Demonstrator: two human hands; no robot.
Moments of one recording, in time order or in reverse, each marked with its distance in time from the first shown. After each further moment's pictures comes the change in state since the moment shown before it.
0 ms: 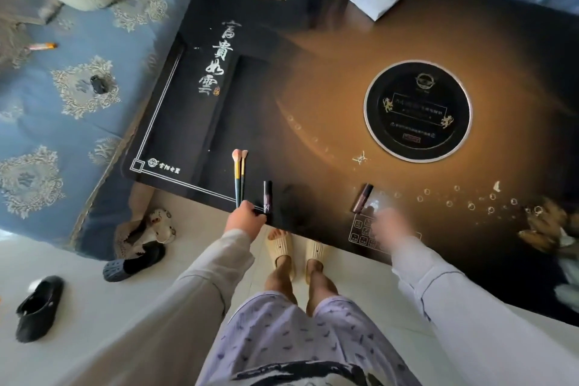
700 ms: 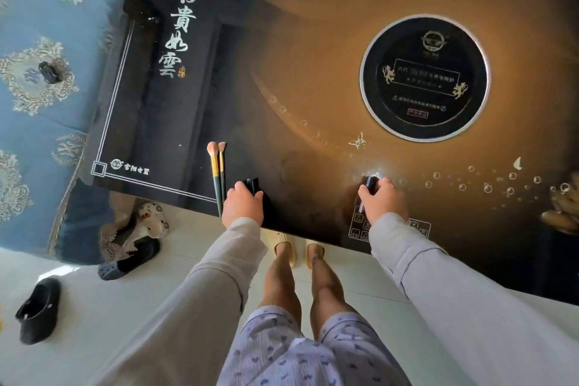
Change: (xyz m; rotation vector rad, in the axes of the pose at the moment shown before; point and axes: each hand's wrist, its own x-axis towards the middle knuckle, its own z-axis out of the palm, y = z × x) left_hand 0.051 0.031 0.037 0.114 0.180 -0.045; right_hand 0.040 -0.028 0.025 -0.201 0.328 -0.047
